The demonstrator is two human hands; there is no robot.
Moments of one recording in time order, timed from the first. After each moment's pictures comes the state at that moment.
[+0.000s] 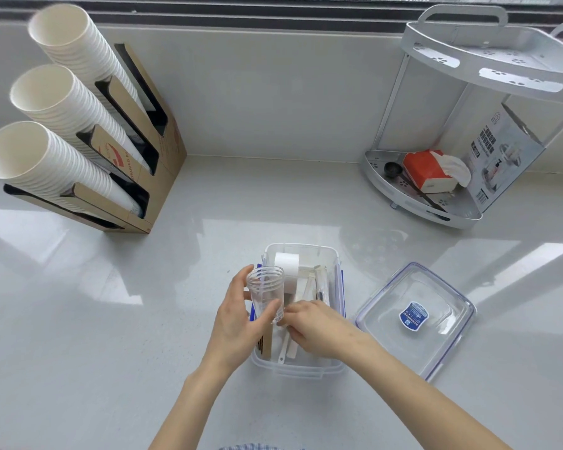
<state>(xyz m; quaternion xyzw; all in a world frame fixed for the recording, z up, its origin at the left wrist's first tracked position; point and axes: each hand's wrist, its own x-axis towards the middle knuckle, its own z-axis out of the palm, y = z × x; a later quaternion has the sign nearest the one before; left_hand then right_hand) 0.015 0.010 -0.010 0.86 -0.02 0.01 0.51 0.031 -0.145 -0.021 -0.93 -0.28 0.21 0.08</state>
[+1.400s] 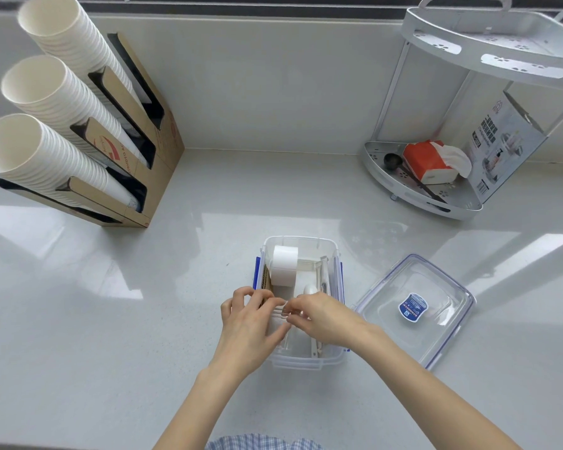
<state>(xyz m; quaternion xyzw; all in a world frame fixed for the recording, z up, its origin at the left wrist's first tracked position) 0.005 0.001 -0.038 0.97 -0.12 -0.01 0.19 0.028 -0.153 -0.013 -0.93 -0.18 0.22 0.23</state>
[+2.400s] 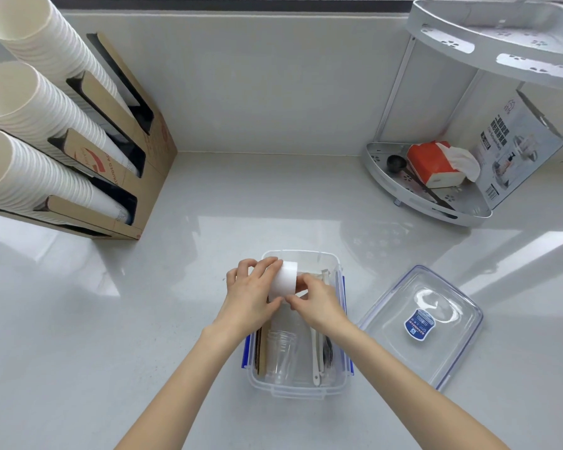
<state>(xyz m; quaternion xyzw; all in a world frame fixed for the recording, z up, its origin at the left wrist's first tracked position) 0.087 -0.003 -0.032 0.97 -0.16 -0.03 0.18 0.070 -0.142 -0.028 -0.87 0.08 0.16 0.46</state>
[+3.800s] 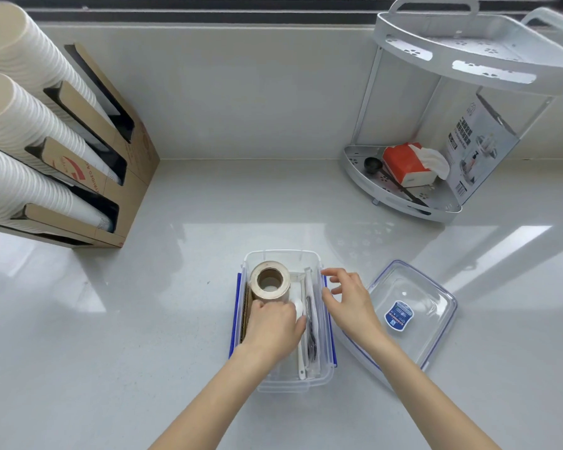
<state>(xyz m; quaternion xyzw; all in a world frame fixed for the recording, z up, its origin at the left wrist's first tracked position) 0.048 -0.064 -0.026 0.97 -0.18 -0.15 0.08 0.043 -0.201 -0.021 -0.89 0.13 0.05 0.44</state>
